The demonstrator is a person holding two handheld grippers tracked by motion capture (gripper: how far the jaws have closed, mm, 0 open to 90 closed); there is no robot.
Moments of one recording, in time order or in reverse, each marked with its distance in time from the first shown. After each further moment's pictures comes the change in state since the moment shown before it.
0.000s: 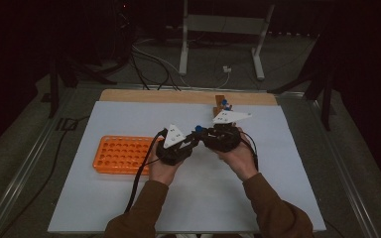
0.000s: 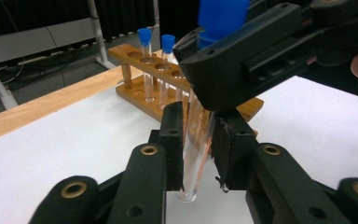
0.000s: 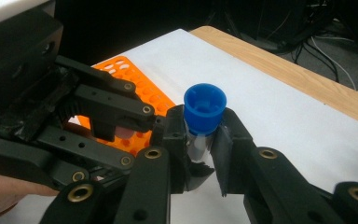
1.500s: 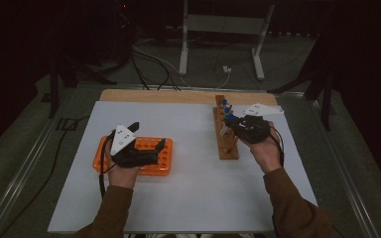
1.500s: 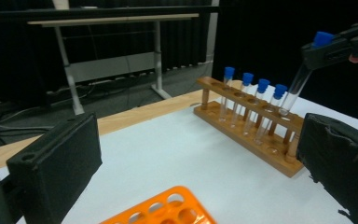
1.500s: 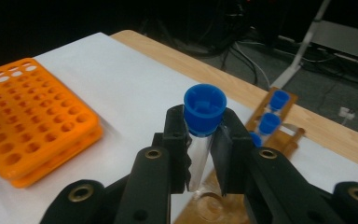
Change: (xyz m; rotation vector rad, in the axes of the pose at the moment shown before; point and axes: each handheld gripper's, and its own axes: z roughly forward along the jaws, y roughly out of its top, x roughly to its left) left arm 0.045 -0.011 -0.095 -0.148 0.214 -0.072; right arm -0.055 -0.013 -0.047 -0.032 -0.250 0.015
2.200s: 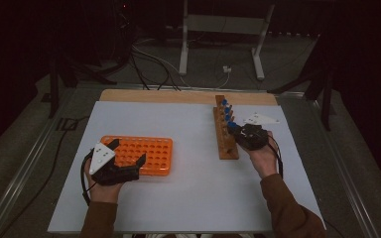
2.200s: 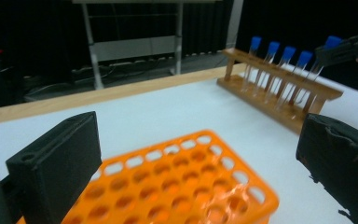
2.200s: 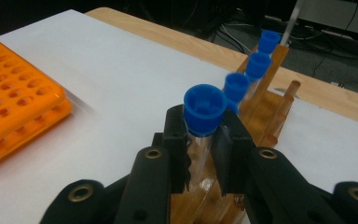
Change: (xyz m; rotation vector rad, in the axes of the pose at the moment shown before) left arm 0.015 -0.034 -0.047 0.042 0.085 -0.044; right arm -0.014 -0.041 0.019 0.037 -0.059 0.052
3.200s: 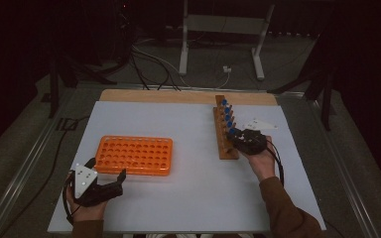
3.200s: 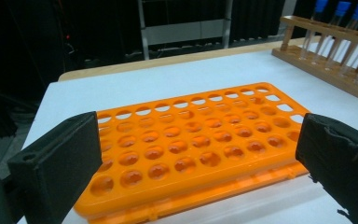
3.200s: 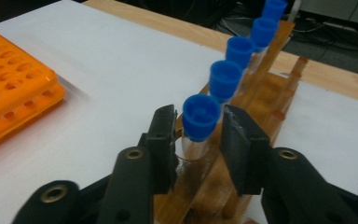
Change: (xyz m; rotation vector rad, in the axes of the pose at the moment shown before) left arm 0.011 -0.047 -0.048 0.059 0.210 0.015; right arm -0.002 -0.024 0.011 0.016 -0.003 0.019
